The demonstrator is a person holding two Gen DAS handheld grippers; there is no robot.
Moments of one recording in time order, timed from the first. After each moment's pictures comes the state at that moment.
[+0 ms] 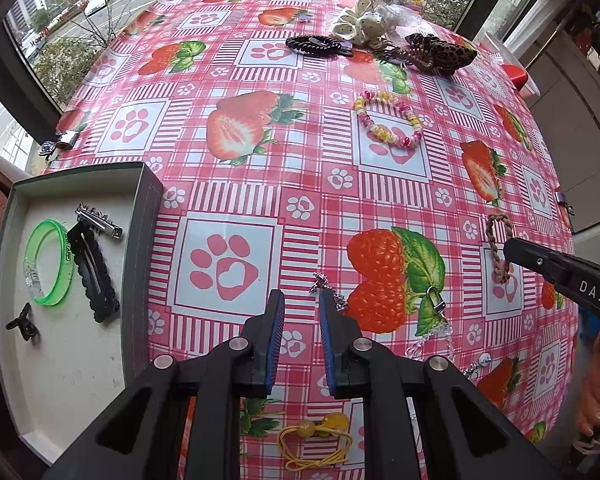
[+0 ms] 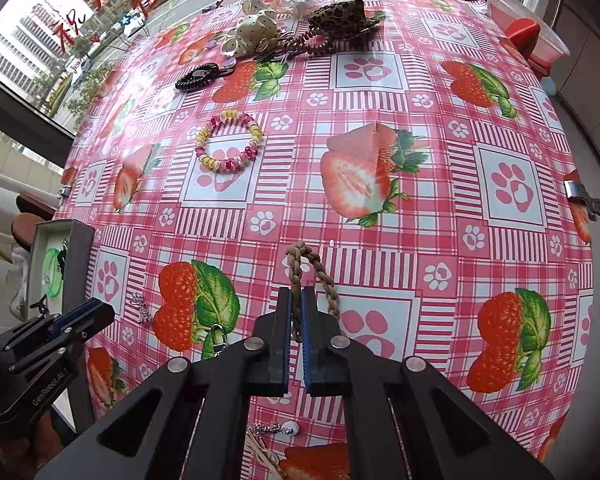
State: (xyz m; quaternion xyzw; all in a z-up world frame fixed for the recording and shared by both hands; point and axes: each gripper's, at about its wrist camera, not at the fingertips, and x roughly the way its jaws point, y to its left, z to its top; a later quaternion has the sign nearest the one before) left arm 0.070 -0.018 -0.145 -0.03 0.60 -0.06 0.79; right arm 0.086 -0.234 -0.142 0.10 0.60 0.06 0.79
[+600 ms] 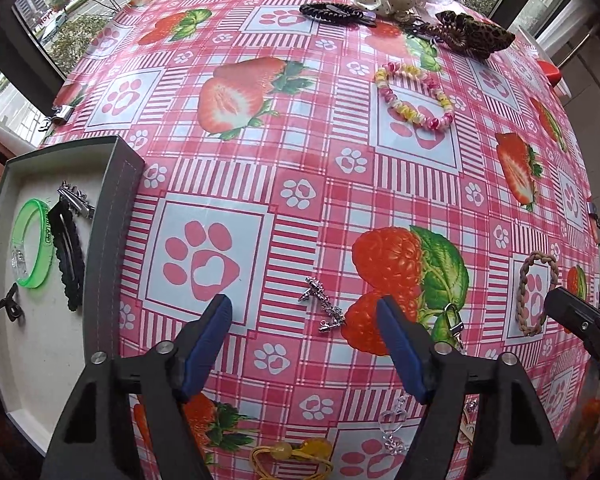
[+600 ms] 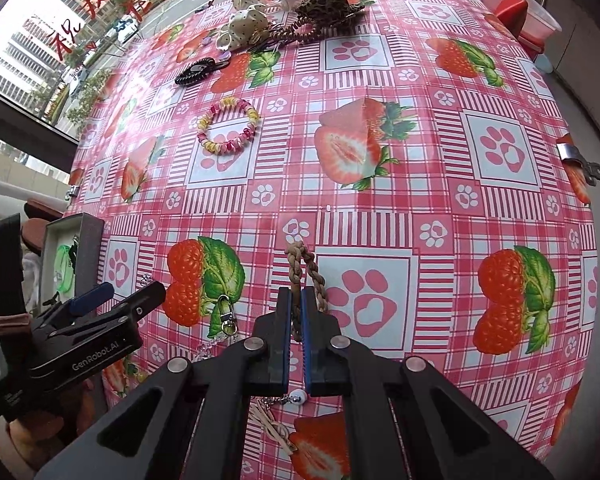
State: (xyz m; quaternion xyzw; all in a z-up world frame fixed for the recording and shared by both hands) left arm 0.087 -0.040 -0.179 -0.02 0.64 -0.02 0.77; right arm 0.067 -0.241 -0.141 0.13 0.61 0.06 0.78
